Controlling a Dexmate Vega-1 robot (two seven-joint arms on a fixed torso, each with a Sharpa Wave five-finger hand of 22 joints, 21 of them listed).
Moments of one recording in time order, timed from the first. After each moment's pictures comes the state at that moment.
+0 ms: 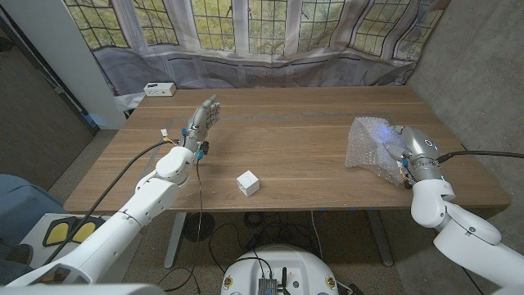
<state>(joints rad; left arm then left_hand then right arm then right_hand) 0.97 0.60 0.33 -1.62 -0.56 -0.14 0.22 0.16 0.02 0.43 -0.13 0.18 0.29 0.09 0.20 0.18 0.24 0.09 0.23 0.21 0.18 0.12 0.19 0.18 0.14 0.16 0.20 0.18 -1.51 -0.88 -0.11 -2.21 -0.30 -0.57 -0.55 1.28 0.11 0.30 -0.17 0.20 0.69 -0.01 0.21 0.20 0.68 0.03 0.24 0.24 0.86 -0.10 0.39 0.46 0.98 -0.15 0.59 0.18</state>
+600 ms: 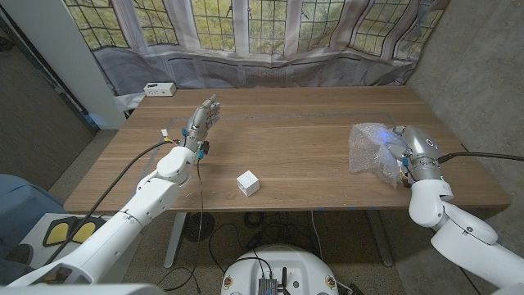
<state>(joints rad) 0.97 0.59 0.33 -1.61 -0.56 -0.14 0.23 0.16 0.02 0.43 -0.13 0.18 0.29 0.08 0.20 0.18 0.24 0.09 0.23 0.21 0.18 0.12 0.19 0.18 0.13 0.17 0.20 0.18 -1.50 -0.85 -0.11 -2.19 -0.30 -0.55 -0.58 1.40 0.11 0.29 -0.16 0.20 0.97 -0.05 0.27 0.21 0.93 -0.01 0.33 0.28 1.02 -0.09 0.51 0.61 1.07 -0.18 0.79 0.23</state>
